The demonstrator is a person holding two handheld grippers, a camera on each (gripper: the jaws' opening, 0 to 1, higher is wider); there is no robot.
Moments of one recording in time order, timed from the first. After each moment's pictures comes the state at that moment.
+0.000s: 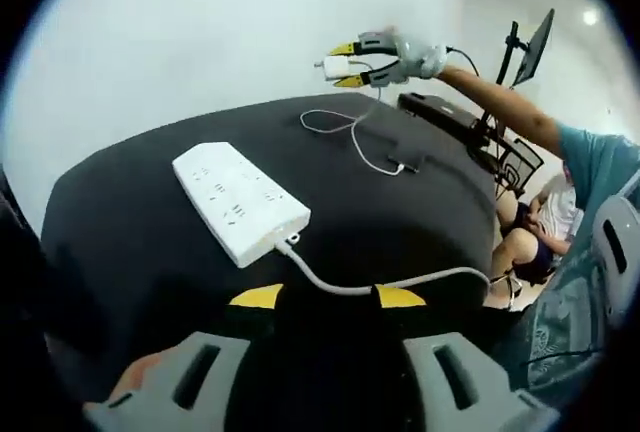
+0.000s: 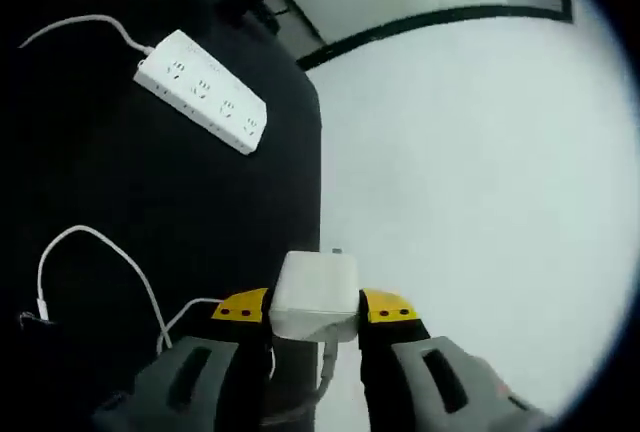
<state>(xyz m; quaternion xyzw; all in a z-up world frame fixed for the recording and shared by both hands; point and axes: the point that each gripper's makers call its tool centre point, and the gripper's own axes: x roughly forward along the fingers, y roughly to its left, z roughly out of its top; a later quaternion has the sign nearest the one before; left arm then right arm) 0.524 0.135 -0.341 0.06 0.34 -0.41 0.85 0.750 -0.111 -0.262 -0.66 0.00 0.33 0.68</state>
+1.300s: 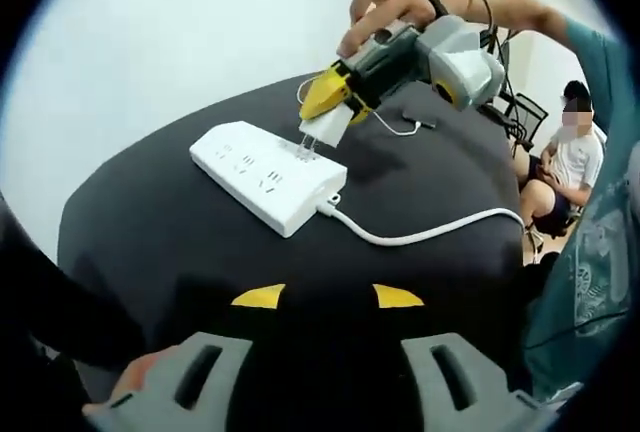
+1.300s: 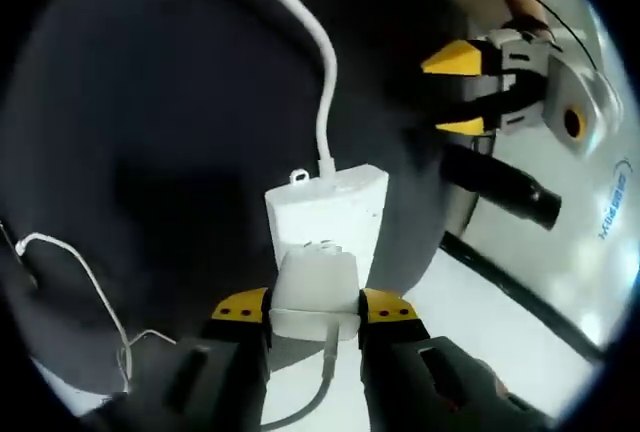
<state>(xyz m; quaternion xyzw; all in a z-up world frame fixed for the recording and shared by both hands) 0.550 0.174 -0.374 0.14 0.34 -0.41 0.84 0.635 0.056 -0.370 -0.83 -0.15 0.49 0.23</state>
